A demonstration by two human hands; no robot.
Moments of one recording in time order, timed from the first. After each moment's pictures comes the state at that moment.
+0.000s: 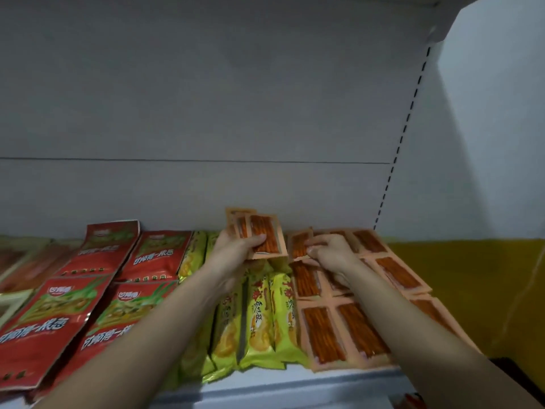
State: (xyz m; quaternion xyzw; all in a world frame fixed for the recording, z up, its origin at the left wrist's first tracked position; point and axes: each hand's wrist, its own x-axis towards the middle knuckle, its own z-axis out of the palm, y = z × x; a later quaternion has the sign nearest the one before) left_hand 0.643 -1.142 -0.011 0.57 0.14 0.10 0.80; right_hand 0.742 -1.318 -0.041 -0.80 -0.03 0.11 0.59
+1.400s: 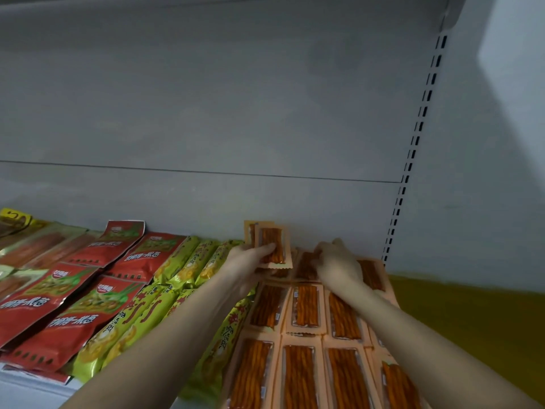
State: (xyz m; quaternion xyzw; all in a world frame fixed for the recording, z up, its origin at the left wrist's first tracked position) left_hand 0.724 -1.232 -0.021 0.54 0.26 0.16 0.78; right_hand 0.844 -1.378 -0.046 -0.94 -0.26 -0.03 0.19
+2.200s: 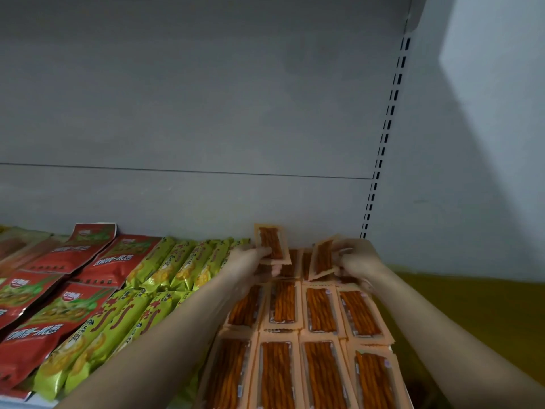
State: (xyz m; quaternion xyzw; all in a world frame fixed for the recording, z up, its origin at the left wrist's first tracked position) left_hand 0.747 -1.263 -0.029 0.56 0.26 0.13 0.78; right_hand 0.862 -1.448 -0.031 -0.83 -0.07 0.10 0.55
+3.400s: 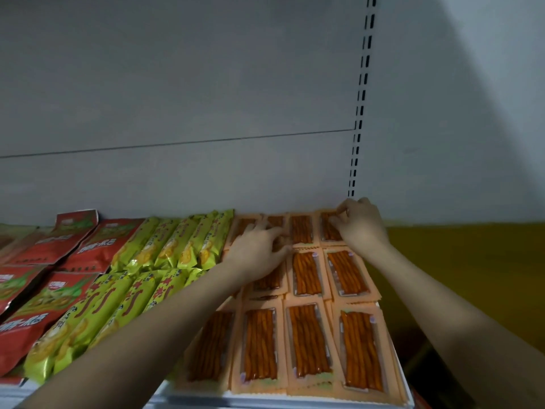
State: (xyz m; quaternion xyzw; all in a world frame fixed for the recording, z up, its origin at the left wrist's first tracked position) left_hand 0.758 -1.294 -0.052 0.99 0.08 0.05 0.10; right_hand 0.879 -1.479 -0.054 -0.94 -0.17 -0.07 0.30
